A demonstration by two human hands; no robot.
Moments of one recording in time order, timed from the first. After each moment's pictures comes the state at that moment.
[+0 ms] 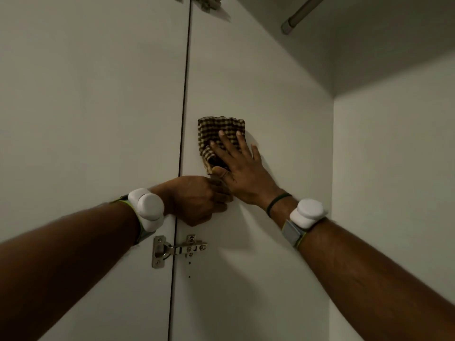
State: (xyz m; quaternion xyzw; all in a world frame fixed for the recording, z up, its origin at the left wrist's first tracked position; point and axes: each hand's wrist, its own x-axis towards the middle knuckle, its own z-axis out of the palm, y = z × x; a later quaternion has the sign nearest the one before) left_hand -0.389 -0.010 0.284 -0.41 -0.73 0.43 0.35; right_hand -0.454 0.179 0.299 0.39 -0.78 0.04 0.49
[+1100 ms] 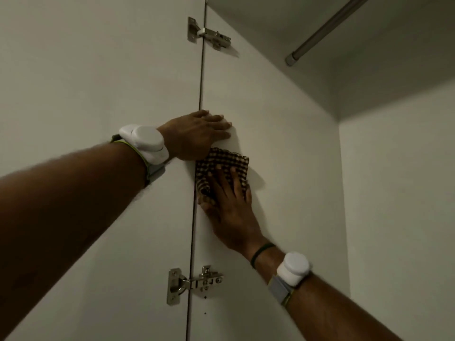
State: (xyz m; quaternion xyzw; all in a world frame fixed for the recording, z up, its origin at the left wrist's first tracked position) left_hand -0.345 -0.032 0.445 -0.17 -0.81 0.38 0.42; right_hand -0.435 0.114 0.257 0.37 -0.73 0.17 0.55
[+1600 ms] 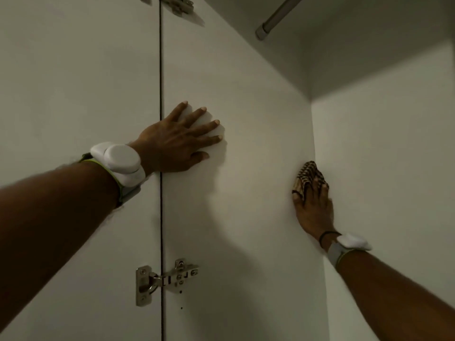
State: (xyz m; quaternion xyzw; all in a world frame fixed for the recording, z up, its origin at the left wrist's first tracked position) left_hand -0.400 -0.018 0.405 -0.19 -0.74 0.43 0.49; right_hand -0.574 0.353 0.213 -0.03 -0.86 0.25 0.45
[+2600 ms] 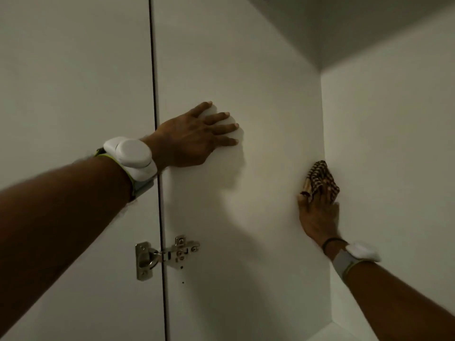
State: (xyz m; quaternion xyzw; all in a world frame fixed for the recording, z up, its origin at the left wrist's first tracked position) left_hand -0.421 0.014 0.368 -0.25 -0.73 0.45 0.45; right_hand -0.577 0.341 0.143 -0.02 -0.85 0.29 0.43
